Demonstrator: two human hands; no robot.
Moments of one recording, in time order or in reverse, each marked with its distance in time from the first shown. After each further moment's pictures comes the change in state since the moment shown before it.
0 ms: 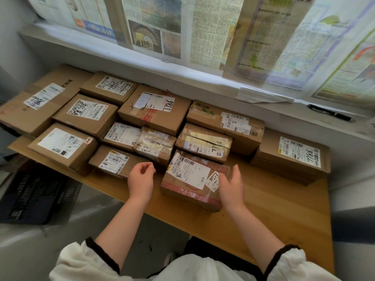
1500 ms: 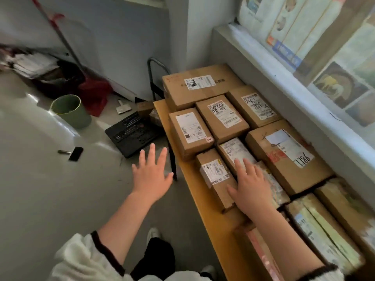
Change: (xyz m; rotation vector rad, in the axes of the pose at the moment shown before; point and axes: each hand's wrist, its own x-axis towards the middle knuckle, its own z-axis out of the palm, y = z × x) left_hand 0.015 -0.035 -0.213 1.058 0.309 -0.144; right_hand -0.017 -0.125 0.209 -1.367 -0.545 -1.010
